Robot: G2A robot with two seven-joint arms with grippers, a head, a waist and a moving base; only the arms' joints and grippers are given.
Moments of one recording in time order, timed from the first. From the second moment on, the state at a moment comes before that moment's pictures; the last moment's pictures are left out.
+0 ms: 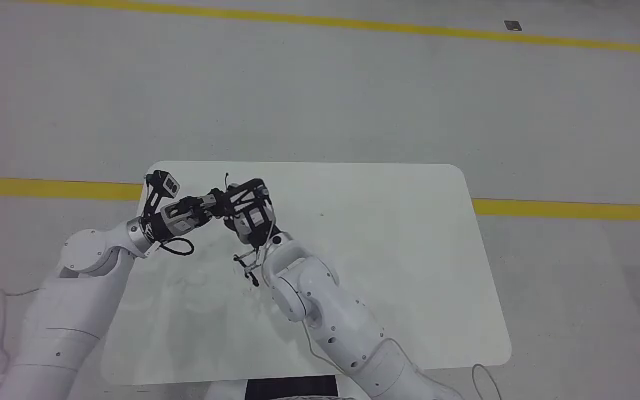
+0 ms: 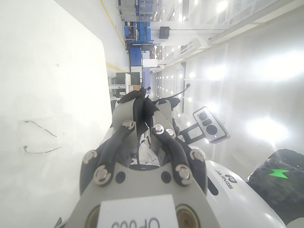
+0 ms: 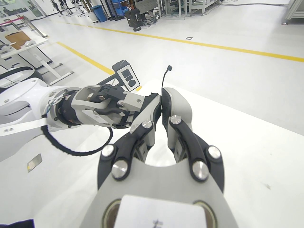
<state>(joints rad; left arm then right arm) 1.35 -1.11 -1.45 -1.34 -0.58 -0.25 -1.06 -1.29 -1.59 0.79 -1.60 -1.37 0.12 0.26</state>
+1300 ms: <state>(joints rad) 1.35 -1.11 -1.45 -1.34 -0.58 -0.25 -1.06 -1.29 -1.60 0.81 -1.63 -1.40 0.10 0.28</state>
